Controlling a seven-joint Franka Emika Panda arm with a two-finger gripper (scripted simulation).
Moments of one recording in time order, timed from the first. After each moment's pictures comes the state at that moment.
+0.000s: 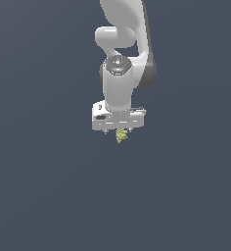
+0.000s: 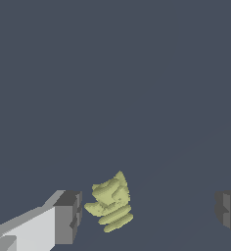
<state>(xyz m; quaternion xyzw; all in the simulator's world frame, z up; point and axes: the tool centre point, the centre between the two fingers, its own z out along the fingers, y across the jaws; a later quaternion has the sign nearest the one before) -0.014 0.010 0.169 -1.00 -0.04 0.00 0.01</state>
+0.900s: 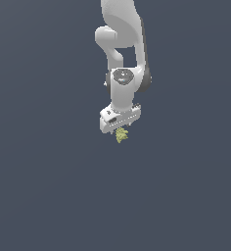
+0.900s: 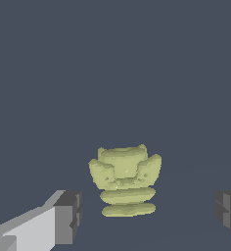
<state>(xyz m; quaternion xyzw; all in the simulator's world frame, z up) -0.080 0.025 0.101 -0.97 -0.25 0.00 0.00</state>
